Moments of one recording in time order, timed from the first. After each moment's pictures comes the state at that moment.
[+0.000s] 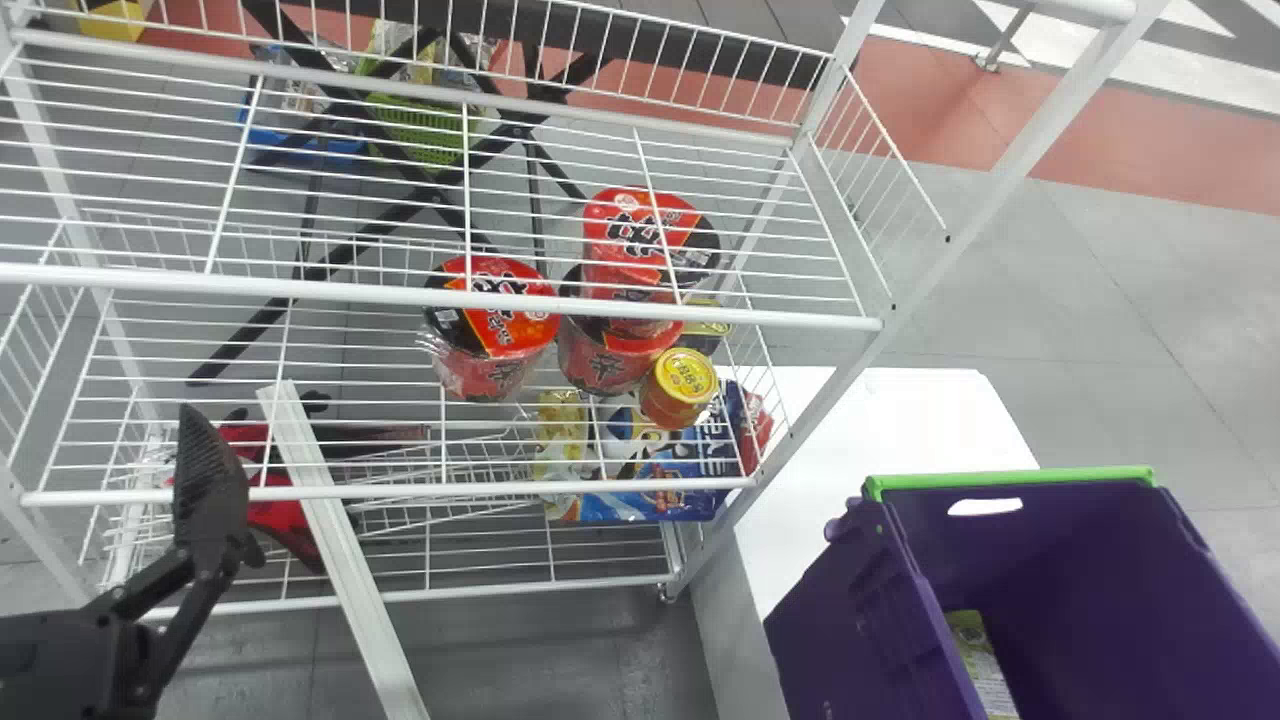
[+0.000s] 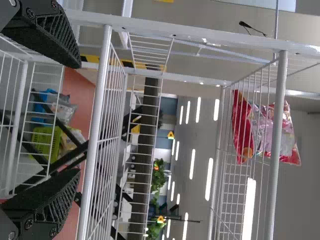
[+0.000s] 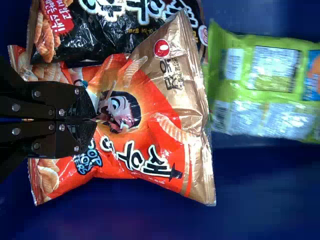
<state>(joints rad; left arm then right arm) 0.69 0.16 -0.30 -2.04 -0.04 -0.40 0.37 0.75 -0.21 -0.83 -1.76 0.54 0.82 0.94</state>
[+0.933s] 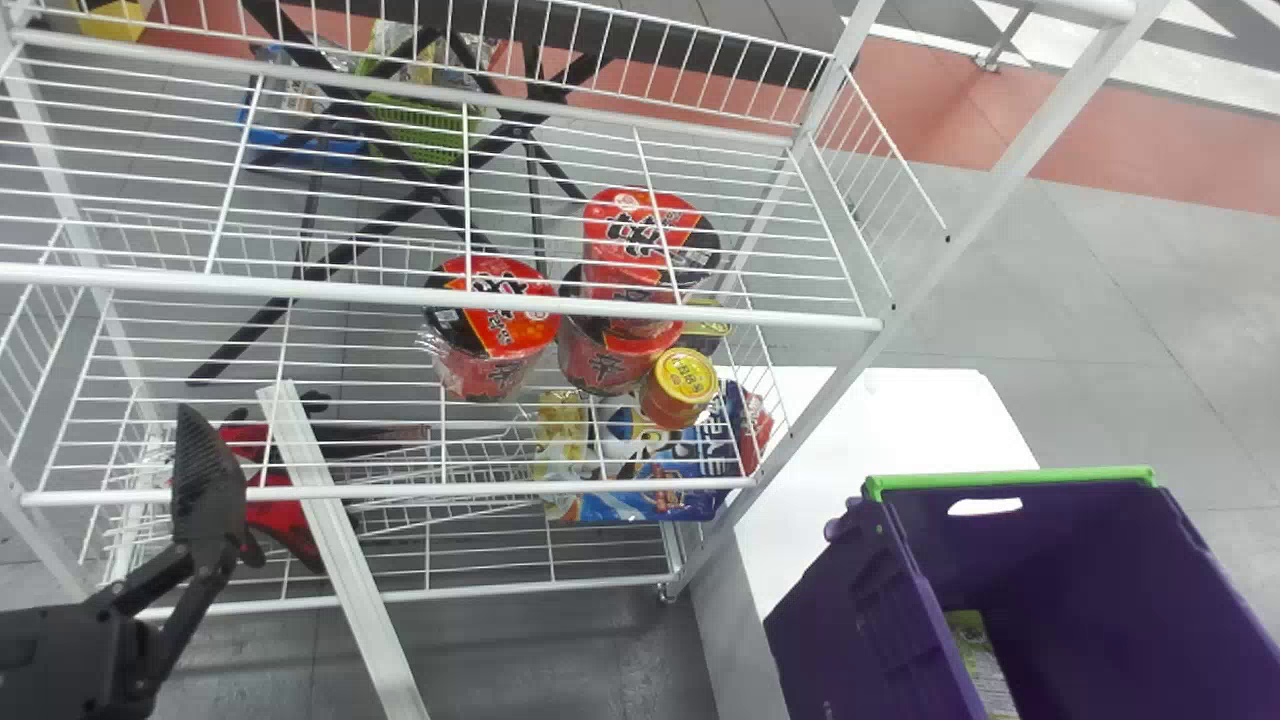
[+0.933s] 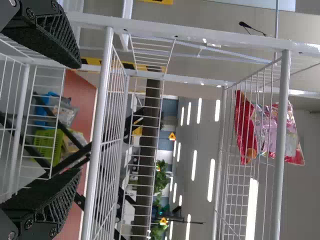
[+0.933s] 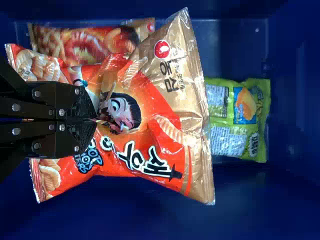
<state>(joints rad) 0.68 0.15 -0.29 -2.03 -0.04 -0.39 0.37 0.75 -0.20 -0.92 -1.87 0.46 0.82 1.14</state>
